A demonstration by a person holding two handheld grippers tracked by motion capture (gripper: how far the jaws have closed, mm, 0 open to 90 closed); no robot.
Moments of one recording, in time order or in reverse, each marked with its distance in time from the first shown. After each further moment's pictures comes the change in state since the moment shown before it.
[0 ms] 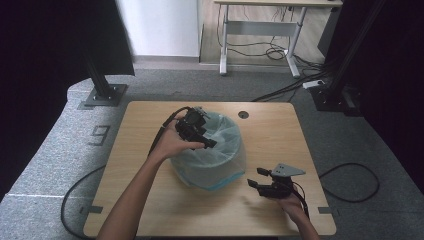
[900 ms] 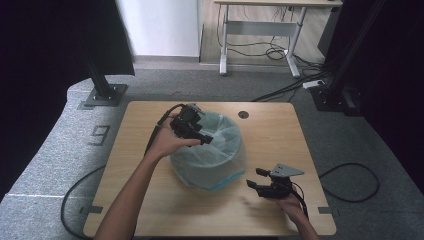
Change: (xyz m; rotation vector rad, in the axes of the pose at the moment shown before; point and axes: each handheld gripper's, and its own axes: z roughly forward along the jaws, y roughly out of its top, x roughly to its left) left arm 0.007 0.001 0.003 0.014 0.022 -0.026; right arm 0.002 0.000 0.002 0.005 0.008 -0.004
